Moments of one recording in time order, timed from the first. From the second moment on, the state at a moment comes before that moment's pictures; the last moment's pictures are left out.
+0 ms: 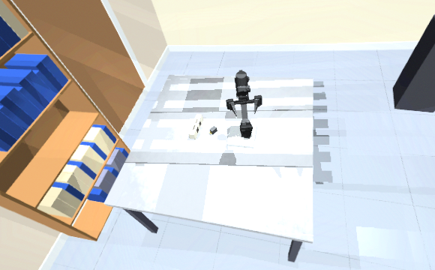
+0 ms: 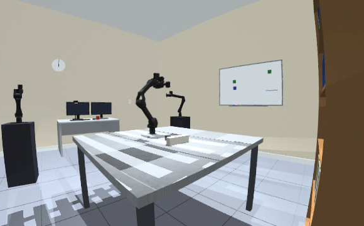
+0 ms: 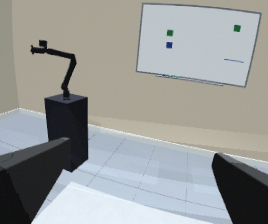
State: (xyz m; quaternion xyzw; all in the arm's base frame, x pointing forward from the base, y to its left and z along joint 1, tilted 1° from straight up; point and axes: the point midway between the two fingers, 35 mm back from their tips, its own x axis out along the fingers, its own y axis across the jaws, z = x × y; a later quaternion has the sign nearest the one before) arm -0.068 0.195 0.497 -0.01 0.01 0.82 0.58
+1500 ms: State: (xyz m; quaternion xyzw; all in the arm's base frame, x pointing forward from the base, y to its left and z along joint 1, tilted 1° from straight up) arm 0.062 0.279 0.374 -0.26 0.10 0.63 0.72
